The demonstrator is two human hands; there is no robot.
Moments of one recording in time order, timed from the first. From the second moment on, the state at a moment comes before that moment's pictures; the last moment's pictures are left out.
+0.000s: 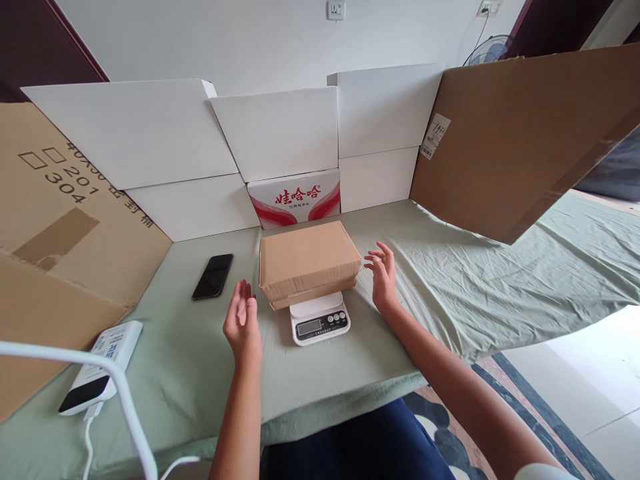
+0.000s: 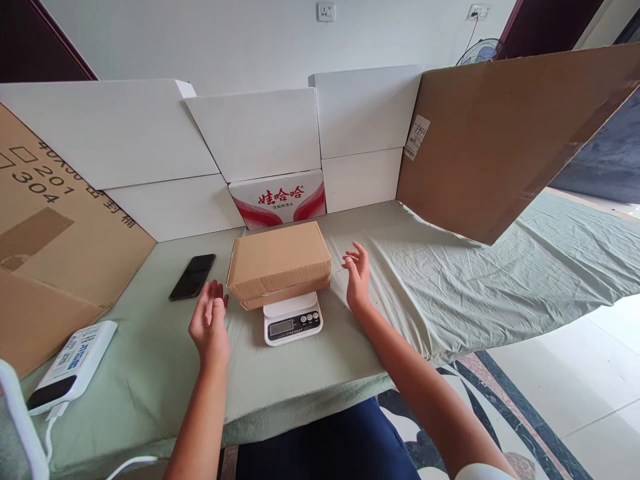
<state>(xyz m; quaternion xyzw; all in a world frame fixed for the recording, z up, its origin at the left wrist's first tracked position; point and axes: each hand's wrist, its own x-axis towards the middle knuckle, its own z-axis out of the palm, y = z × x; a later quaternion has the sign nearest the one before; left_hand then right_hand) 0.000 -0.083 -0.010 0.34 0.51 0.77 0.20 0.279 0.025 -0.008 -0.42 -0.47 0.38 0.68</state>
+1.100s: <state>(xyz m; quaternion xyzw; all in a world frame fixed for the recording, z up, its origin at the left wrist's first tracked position) -0.010 0.043 -0.017 0.43 0.50 0.70 0.29 0.233 0.109 -0.005 -0.31 -0.65 0.39 0.57</state>
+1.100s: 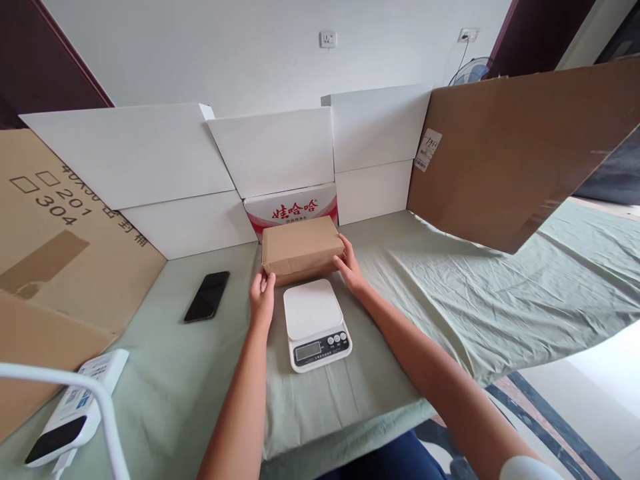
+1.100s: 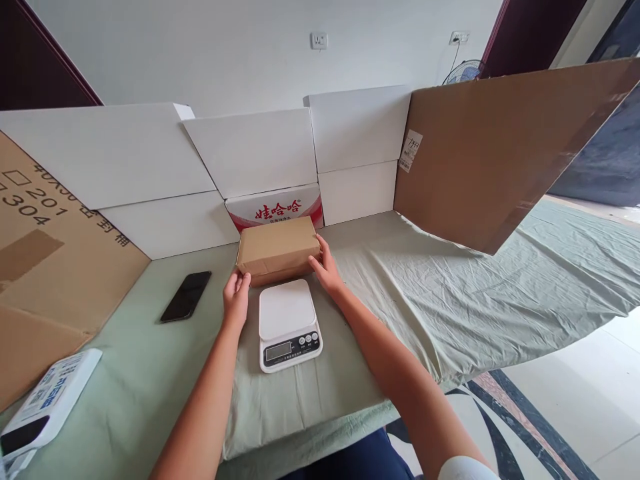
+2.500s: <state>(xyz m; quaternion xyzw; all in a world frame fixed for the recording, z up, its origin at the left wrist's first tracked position) -0.005 -0.083 -0.013 0.48 0.61 0.61 0.16 0.276 0.005 -0.007 -0.32 -0.70 0.33 0.54</state>
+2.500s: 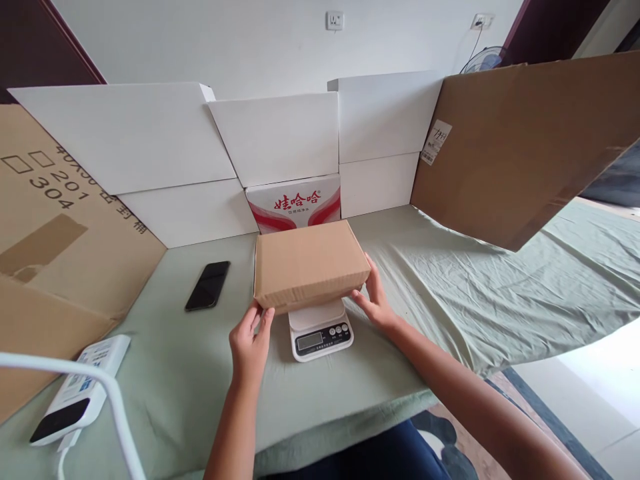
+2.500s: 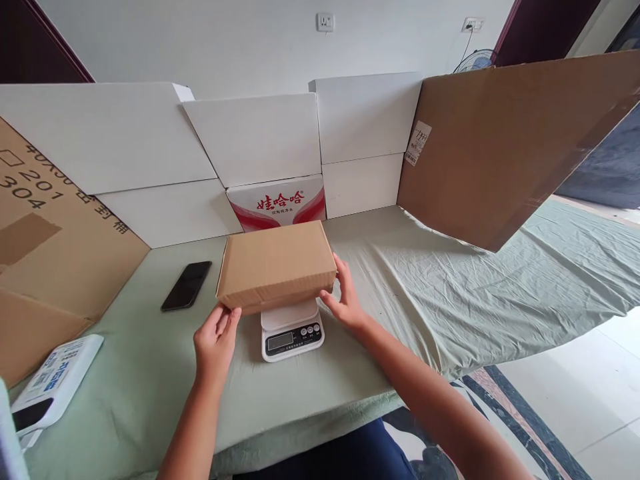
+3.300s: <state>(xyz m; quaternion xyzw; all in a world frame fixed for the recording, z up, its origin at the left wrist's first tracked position) 0.004 -0.109 -0.022 0.41 0.59 0.65 0.22 0.285 -0.009 -0.014 -0.34 -0.68 0.36 0.55</state>
